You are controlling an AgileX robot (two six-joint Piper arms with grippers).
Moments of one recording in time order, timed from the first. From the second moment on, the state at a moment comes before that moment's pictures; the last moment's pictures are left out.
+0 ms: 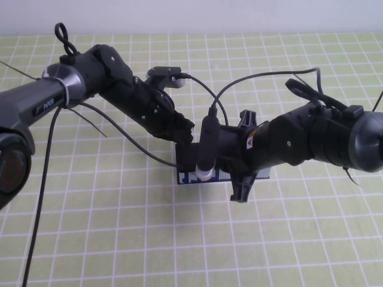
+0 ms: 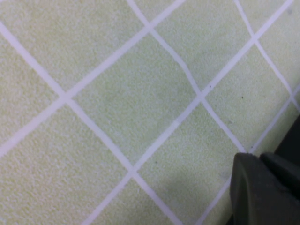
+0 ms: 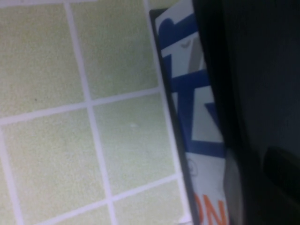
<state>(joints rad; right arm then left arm) 0.62 1.88 -1.24 0.10 0.36 -0.94 -0.34 2.27 -1.82 -0.69 0.99 0.67</state>
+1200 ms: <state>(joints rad) 0.62 1.83 -1.26 0.10 0.37 -0.94 -0.21 1.77 -1.01 -1.37 1.04 1.87</state>
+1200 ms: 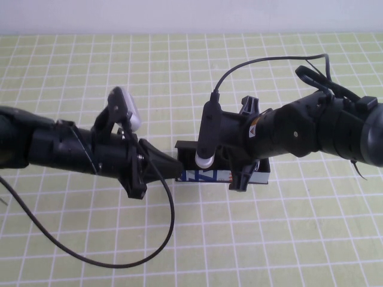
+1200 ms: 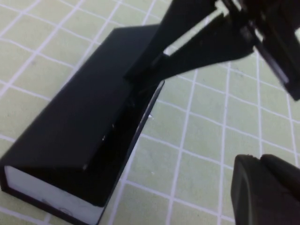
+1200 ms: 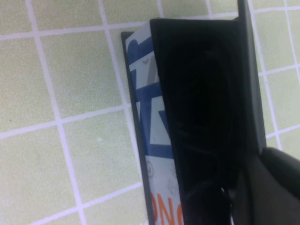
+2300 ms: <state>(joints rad) 0.62 1.83 -1.26 0.15 0.36 -0.93 -0.21 2.10 -1.10 -1.68 1.03 2.22</state>
